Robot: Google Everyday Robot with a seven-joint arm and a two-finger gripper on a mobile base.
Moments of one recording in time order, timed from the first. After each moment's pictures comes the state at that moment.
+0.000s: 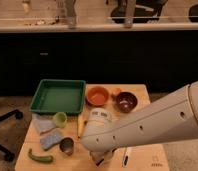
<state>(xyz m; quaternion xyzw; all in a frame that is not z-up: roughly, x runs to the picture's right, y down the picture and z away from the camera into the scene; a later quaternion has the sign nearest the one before) 0.020 0.275 0.647 -0.30 -0.07 -0.31 0.90</state>
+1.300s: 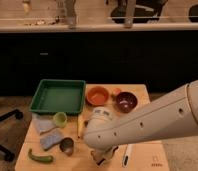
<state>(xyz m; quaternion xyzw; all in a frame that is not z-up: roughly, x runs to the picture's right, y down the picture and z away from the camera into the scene) 0.023 0.277 0.654 -0.31 -0.07 -0.31 0.90</state>
